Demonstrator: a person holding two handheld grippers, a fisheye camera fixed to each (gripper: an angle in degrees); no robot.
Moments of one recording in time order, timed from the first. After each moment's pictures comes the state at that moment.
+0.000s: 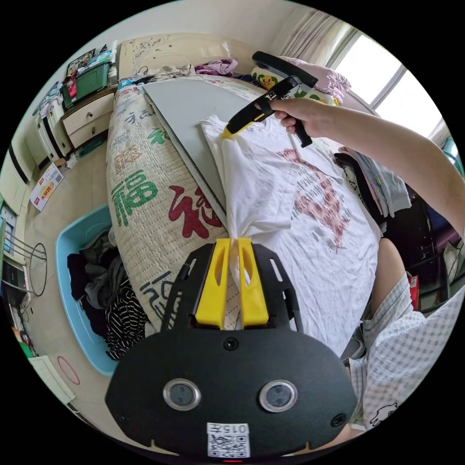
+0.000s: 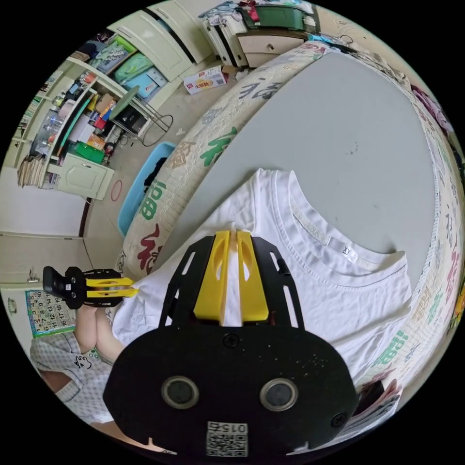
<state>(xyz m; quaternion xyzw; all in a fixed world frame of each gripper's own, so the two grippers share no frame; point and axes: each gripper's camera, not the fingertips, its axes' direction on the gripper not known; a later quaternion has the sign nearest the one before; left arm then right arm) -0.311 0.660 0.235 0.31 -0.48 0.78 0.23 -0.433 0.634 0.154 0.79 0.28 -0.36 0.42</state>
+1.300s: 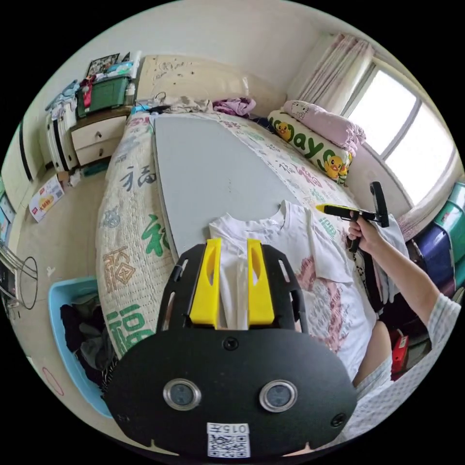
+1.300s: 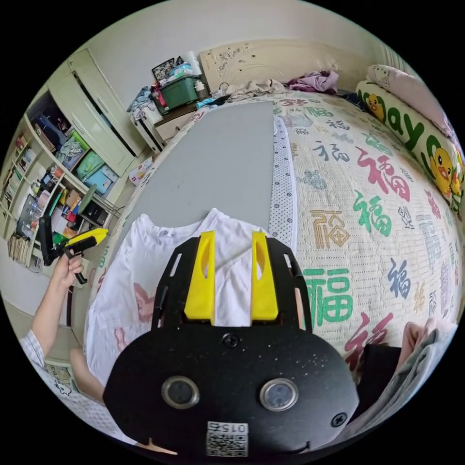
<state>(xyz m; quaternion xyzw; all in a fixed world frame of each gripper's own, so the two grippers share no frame) -0.190 0.733 0.261 0.35 -0.39 0.81 0.26 -0.139 0.701 0.213 0.92 0.06 -0.29 0.25</state>
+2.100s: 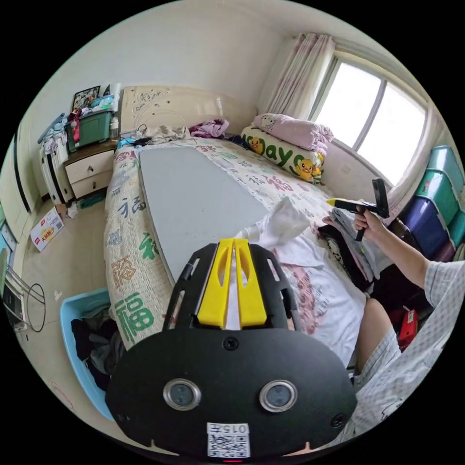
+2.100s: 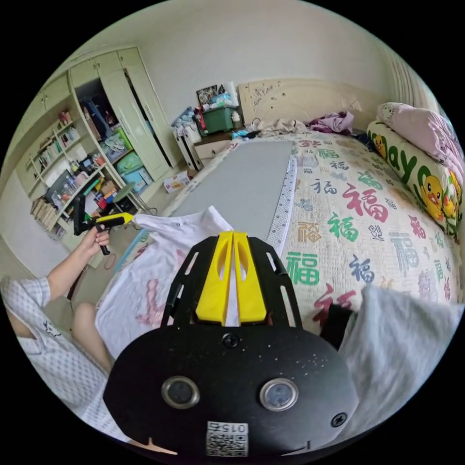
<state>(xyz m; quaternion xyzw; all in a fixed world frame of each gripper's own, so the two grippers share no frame) -0.372 0.798 0.206 0.32 -0.34 0.87 0.15 -0.013 0.726 0.420 0.91 0.09 -0.37 0.15</state>
